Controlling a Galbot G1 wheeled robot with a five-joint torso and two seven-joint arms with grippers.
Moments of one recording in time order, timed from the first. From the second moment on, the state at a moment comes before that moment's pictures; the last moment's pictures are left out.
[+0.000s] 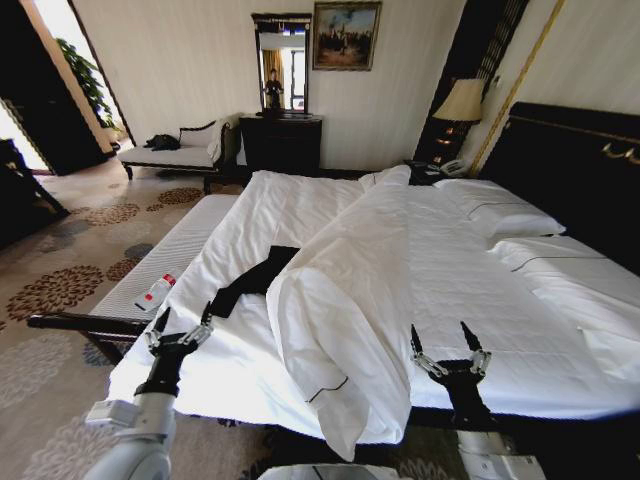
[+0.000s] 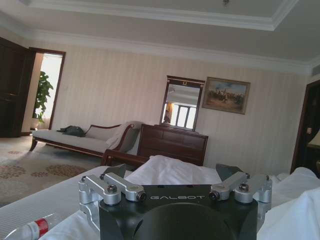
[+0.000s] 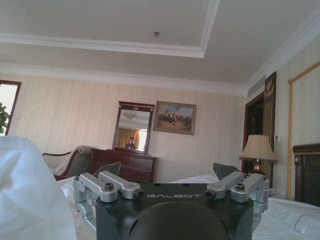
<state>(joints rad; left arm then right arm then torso) 1.84 -1.30 -0.78 -2.40 -0.54 -0.06 -0.11 -1.95 1.50 0.75 2.31 0.14 0.42 -0.12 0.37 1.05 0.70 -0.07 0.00</state>
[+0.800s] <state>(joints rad) 1.99 -1.43 -0.93 -2.50 -0.61 0.04 -0.14 -1.68 0.81 0.67 2.37 0.58 -0.05 0.05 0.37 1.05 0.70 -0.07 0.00</state>
